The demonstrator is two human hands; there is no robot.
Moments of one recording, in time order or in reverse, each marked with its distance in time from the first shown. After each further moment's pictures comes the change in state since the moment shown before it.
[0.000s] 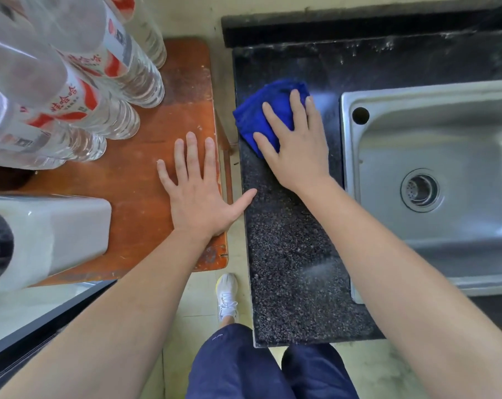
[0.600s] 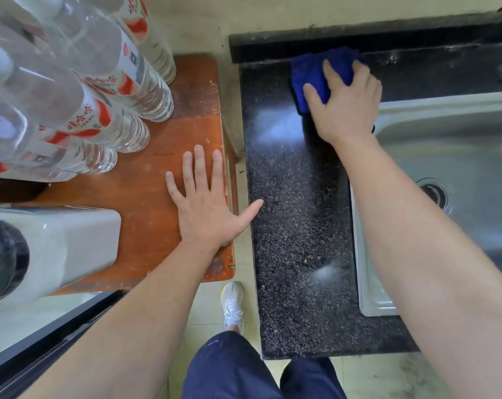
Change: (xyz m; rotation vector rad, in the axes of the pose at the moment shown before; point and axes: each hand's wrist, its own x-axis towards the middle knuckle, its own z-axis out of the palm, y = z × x) left_hand 0.001 0.000 -0.001 -0.012 -0.009 -0.001; right_hand 0.079 0.061 -0.028 -0.066 0.143 0.256
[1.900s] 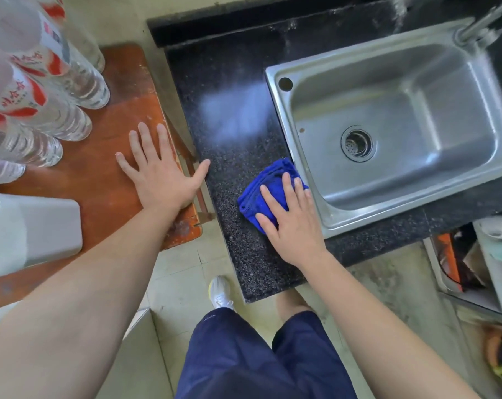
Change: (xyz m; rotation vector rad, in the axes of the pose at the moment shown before) left_hand -0.004 -0.003 0.005 -0.047 0.058 0.030; right_hand -0.313 0.035 0.000 0.035 -0.274 -0.060
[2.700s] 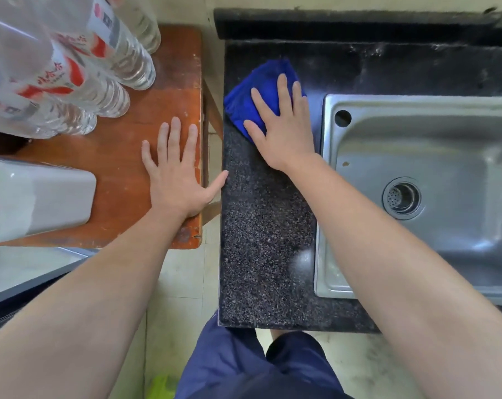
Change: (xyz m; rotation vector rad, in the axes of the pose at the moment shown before) left_hand 0.003 0.004 -0.002 0.055 -0.017 -0.064; right_hand 0.240 -0.048 -0.068 -0.041 -0.108 -0.306
